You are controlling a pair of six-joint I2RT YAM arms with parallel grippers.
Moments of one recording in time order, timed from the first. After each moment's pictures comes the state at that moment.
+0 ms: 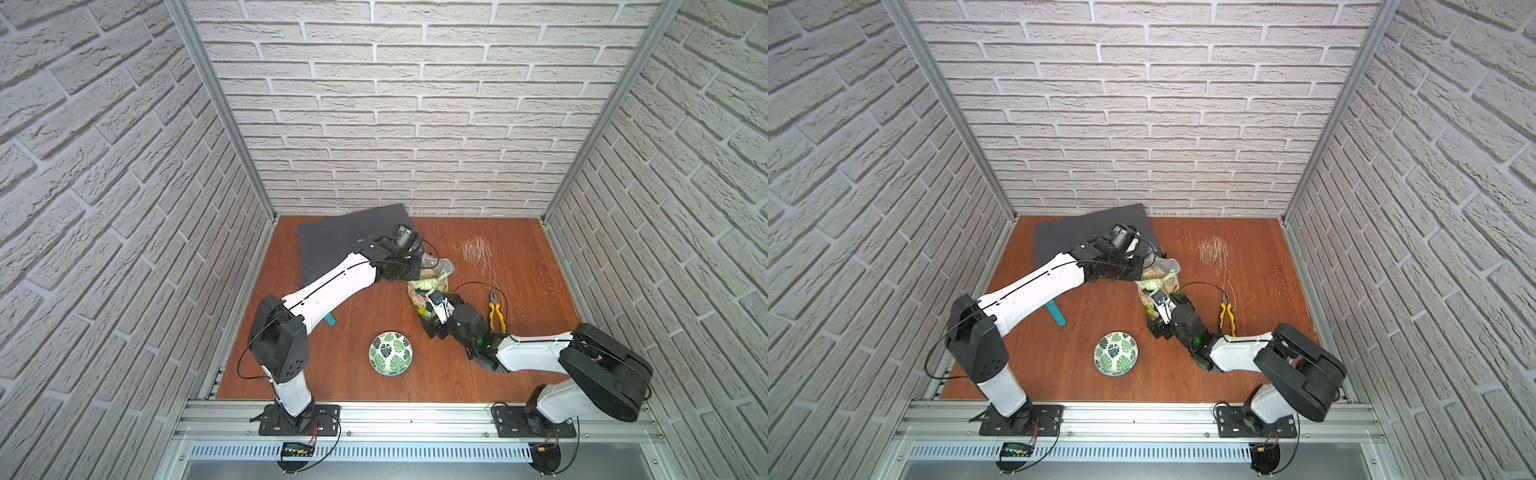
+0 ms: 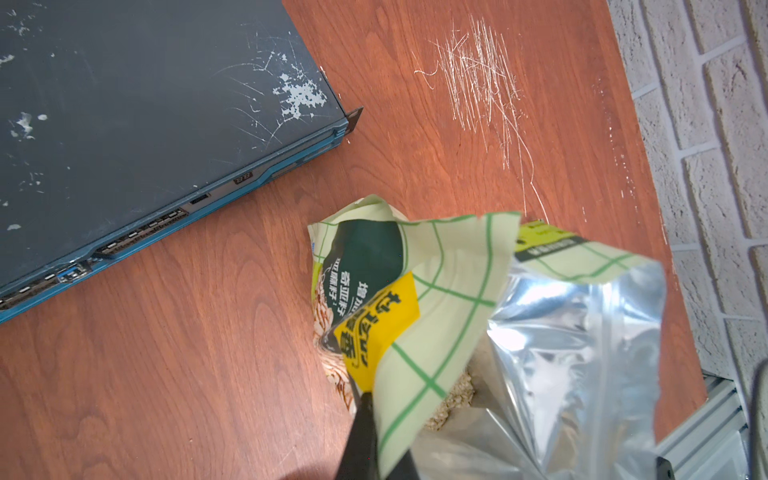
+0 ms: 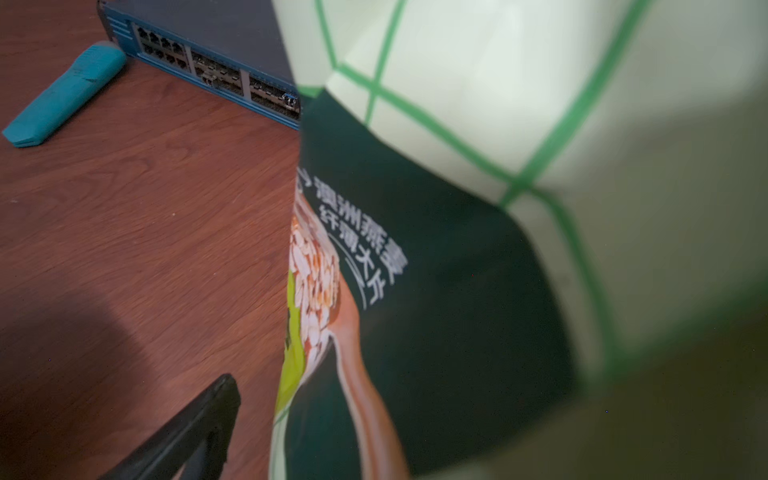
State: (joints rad) left arm -0.67 1.72 1.54 -0.74 0.05 -0.49; right arm 0.83 1.51 0.40 0.70 0.25 -0.10
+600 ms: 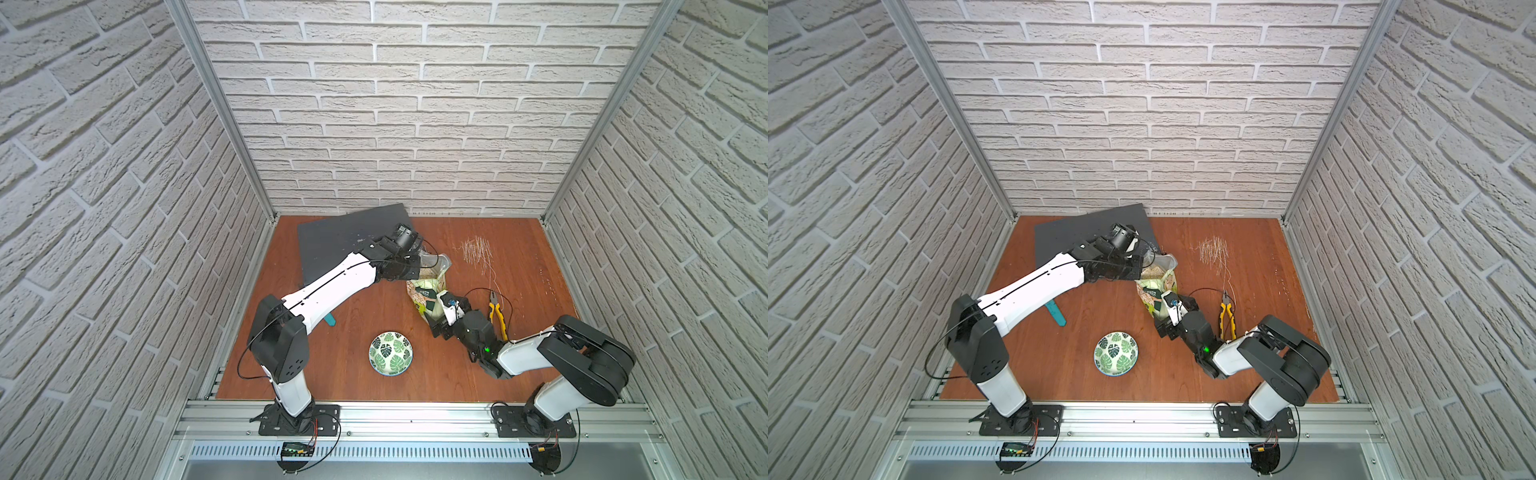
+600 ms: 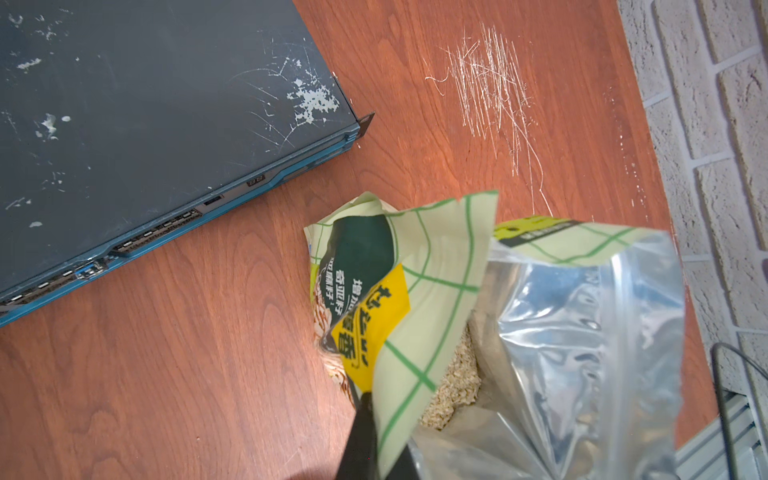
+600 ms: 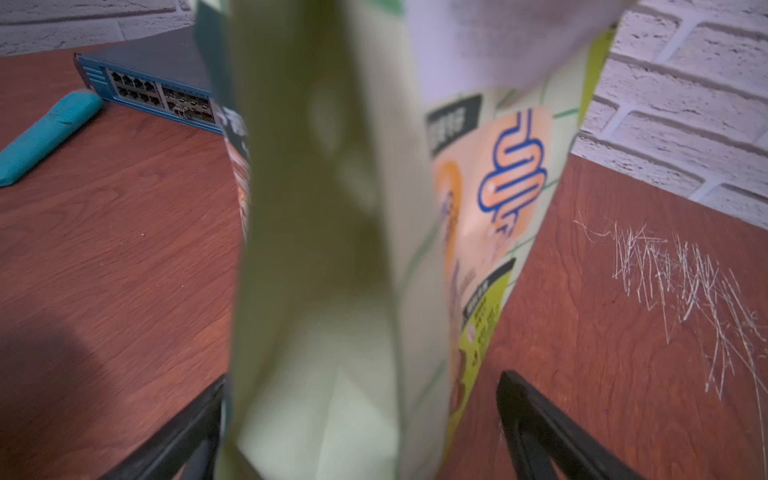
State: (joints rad) left arm -0.67 1.72 1.54 -0.74 0.02 -0.50; right arm 0.76 1.57 0.27 0.99 0.21 -0.02
